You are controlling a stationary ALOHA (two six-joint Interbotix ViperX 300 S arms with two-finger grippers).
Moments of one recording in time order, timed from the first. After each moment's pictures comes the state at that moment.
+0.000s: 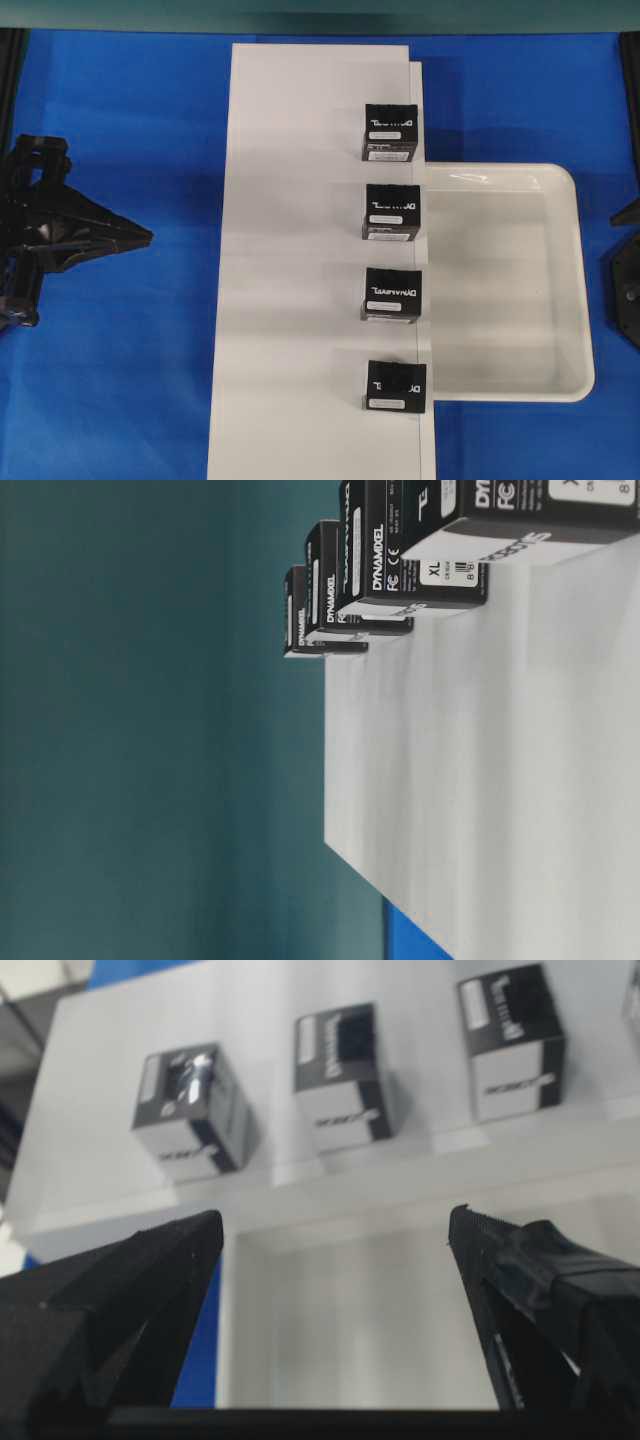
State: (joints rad) left arm -0.04 -0.86 1.02 0.01 -0.07 -0.11; right arm 0.04 -1.40 1.08 0.03 0.67 0.24
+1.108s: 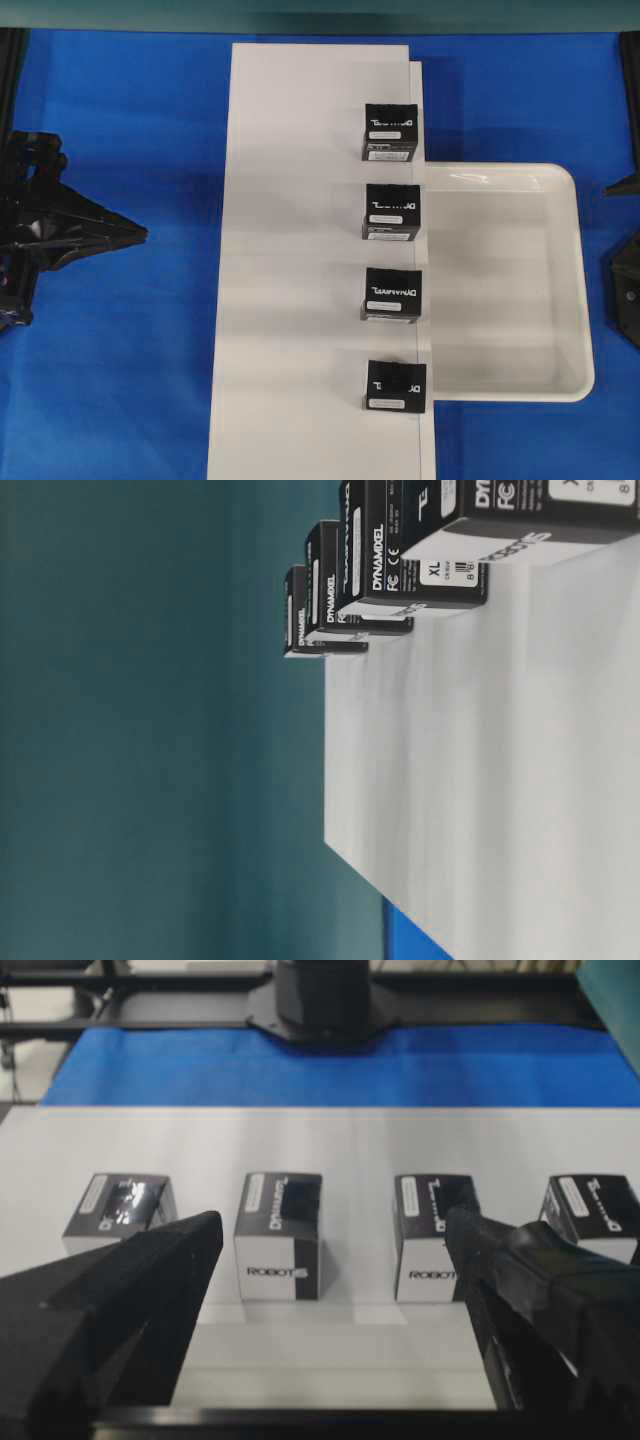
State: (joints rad) left arm -0.05 -0.88 1.02 0.01 -0.09 -0.11; right arm 0.00 -1.44 1.19 0.03 0.34 -0.03
